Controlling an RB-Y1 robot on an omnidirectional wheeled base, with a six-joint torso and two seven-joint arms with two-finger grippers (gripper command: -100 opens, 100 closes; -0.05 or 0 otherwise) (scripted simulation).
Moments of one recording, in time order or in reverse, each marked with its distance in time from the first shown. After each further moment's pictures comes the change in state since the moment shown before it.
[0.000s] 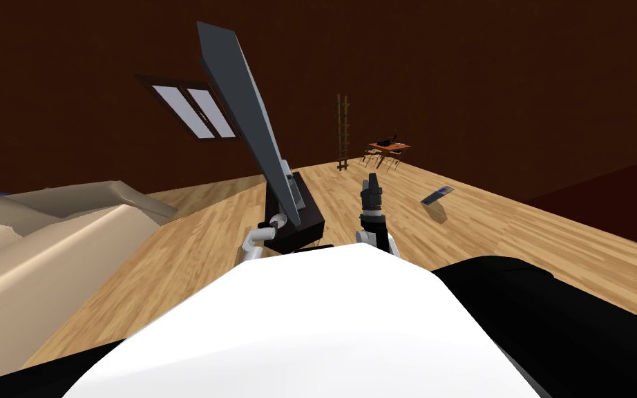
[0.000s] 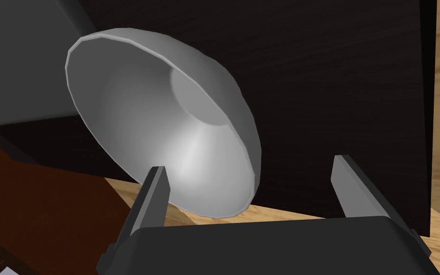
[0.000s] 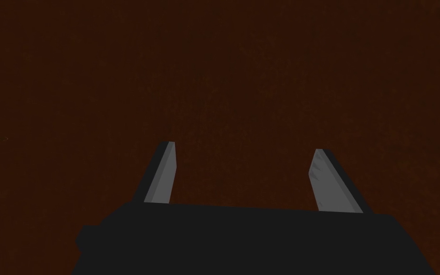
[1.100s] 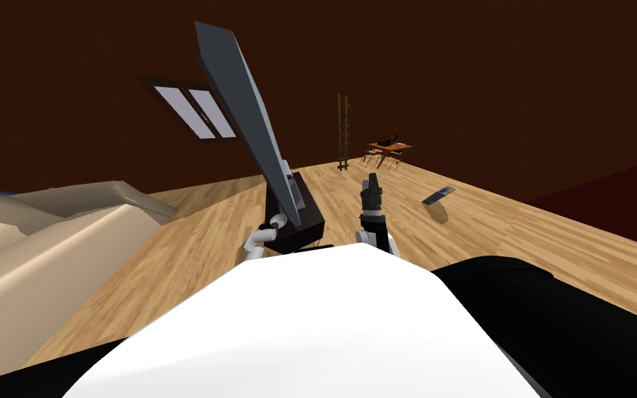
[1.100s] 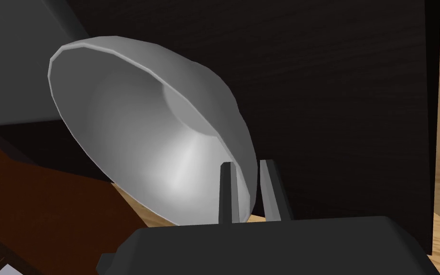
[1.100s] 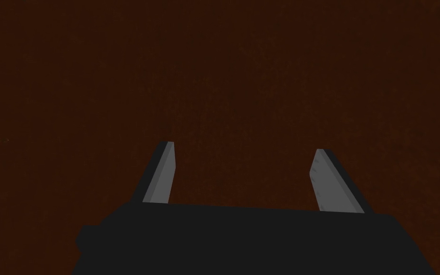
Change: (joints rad) left arm -0.015 -0.005 0.001 0.083 -0.006 -0.079 0.003; right arm 0.000 0.000 0.000 0.000 0.000 0.000 0.000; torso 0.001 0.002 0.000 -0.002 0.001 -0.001
